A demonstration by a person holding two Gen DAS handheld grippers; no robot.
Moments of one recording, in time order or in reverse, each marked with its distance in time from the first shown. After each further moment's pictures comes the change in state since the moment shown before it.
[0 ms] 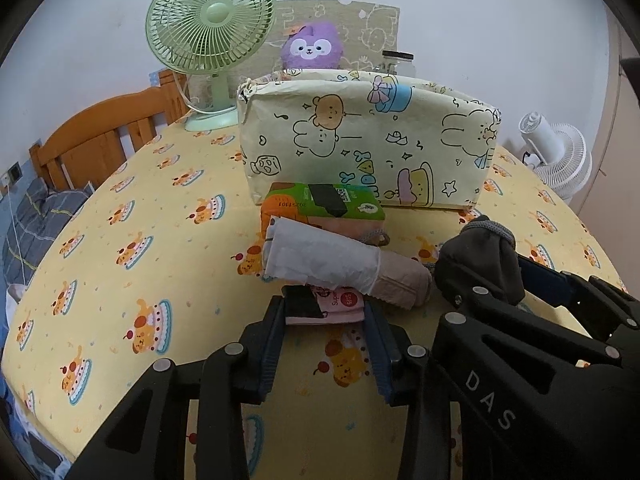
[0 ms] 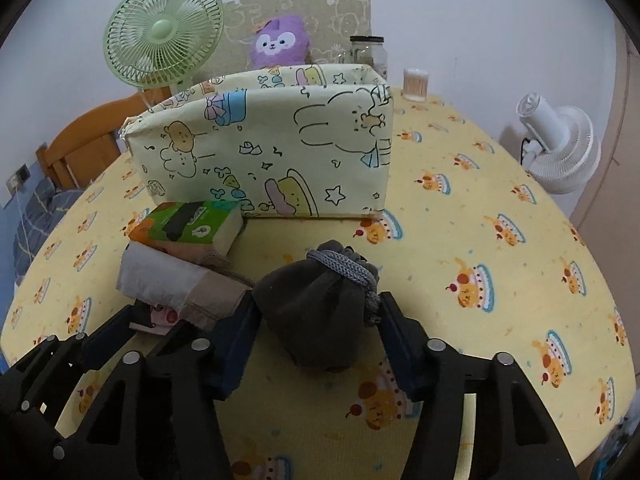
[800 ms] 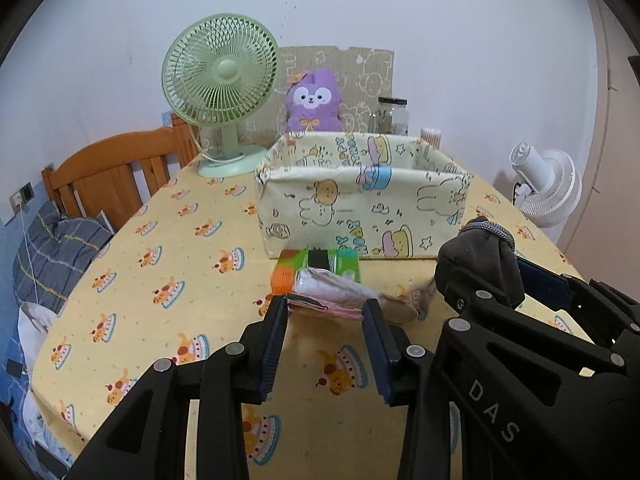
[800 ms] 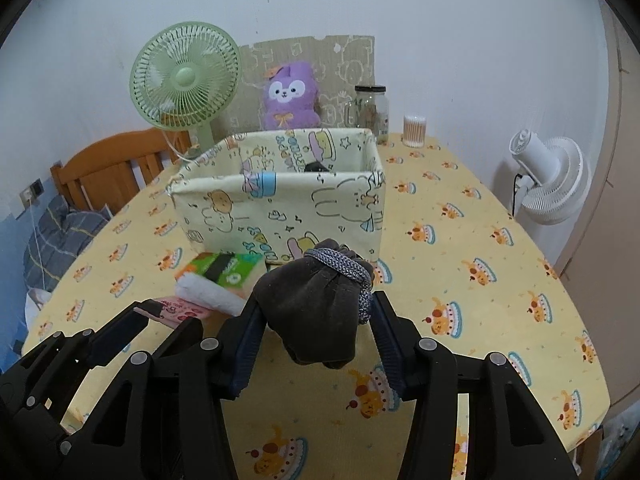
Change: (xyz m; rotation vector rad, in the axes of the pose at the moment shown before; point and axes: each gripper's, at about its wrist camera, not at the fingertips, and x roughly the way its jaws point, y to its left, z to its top) left arm -0.053 -0.003 0.017 0.009 -0.127 0.014; right arm -0.059 0.002 0.016 0.000 -0.122 0.027
